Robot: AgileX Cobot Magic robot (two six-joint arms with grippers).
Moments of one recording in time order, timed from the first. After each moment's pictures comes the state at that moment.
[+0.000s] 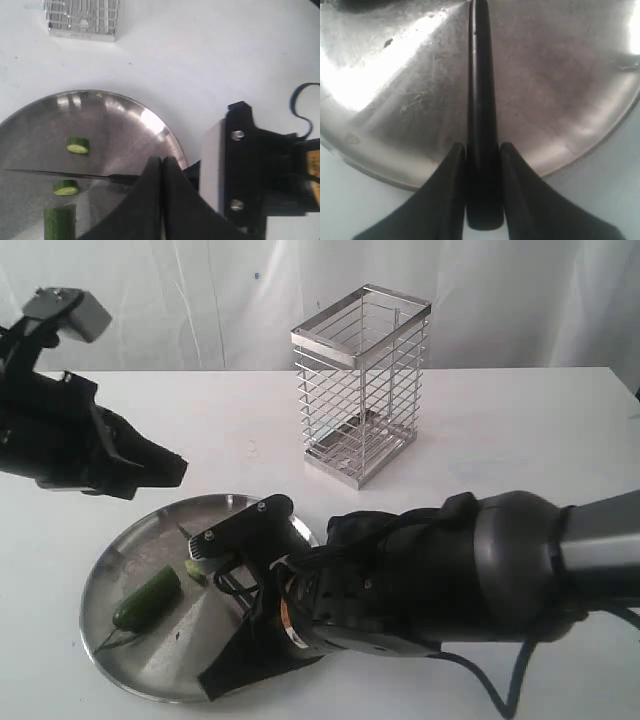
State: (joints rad) left arm -0.21 1.19 -0.88 -0.86 0.77 0.89; right arm 1.02 1.77 -0.93 -0.50 0.31 0.74
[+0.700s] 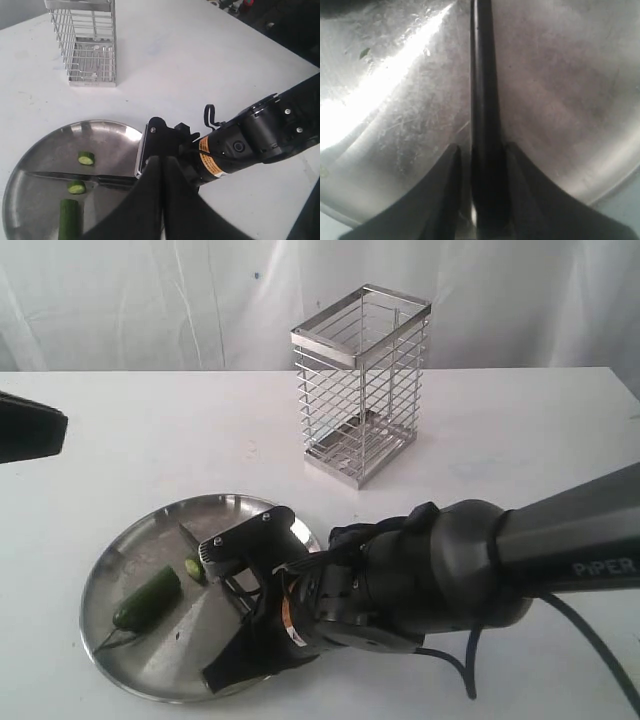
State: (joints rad) left arm -0.21 0.75 -0.88 -0.68 0.90 0.63; right arm 0.96 1.87 -0.93 -0.50 0.17 0.74
